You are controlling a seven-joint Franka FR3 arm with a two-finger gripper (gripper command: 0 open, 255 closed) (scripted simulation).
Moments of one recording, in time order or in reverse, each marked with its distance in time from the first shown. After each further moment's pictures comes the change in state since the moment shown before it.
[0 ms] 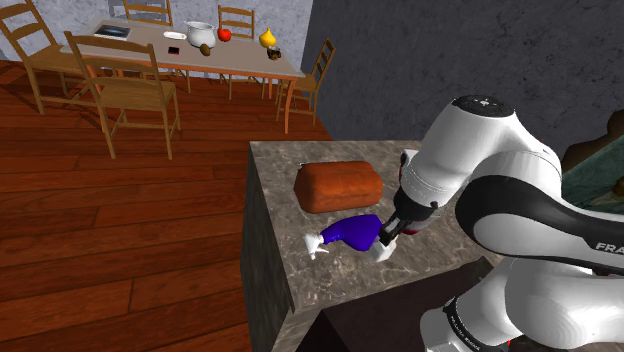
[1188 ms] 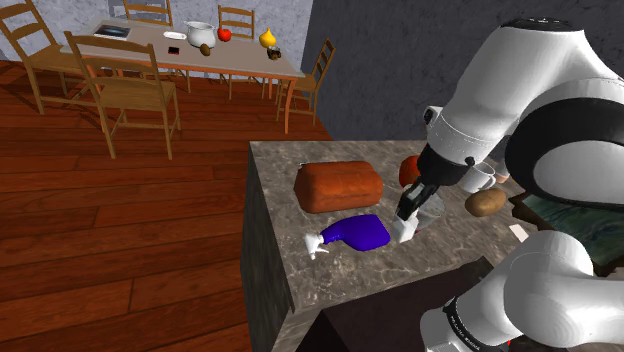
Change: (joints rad) arm -0.031 -0.033 -0.068 0.221 -0.063 -0.250 -0.021
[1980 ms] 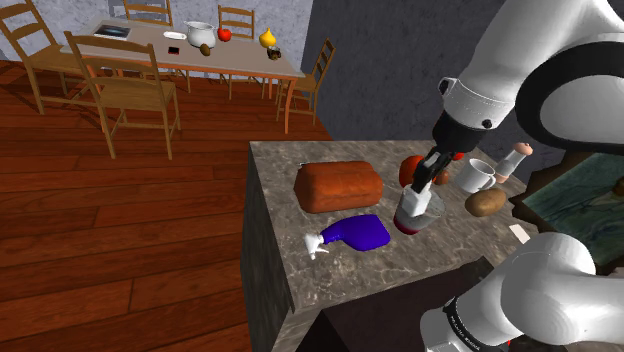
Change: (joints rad) arm -0.060 0.035 -0.115 0.093 -0.100 -0.056 -0.102
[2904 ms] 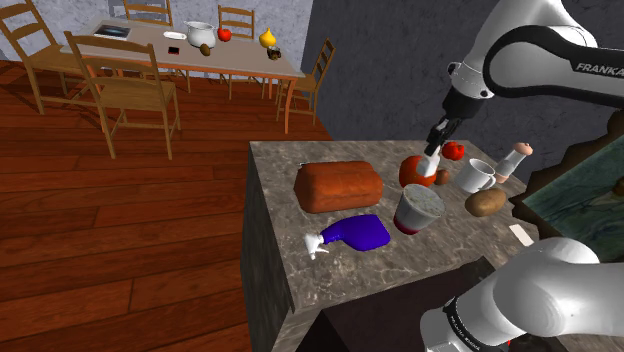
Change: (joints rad) arm -0.153 0.228 -0.294 0.099 -0.224 0.159 -0.301
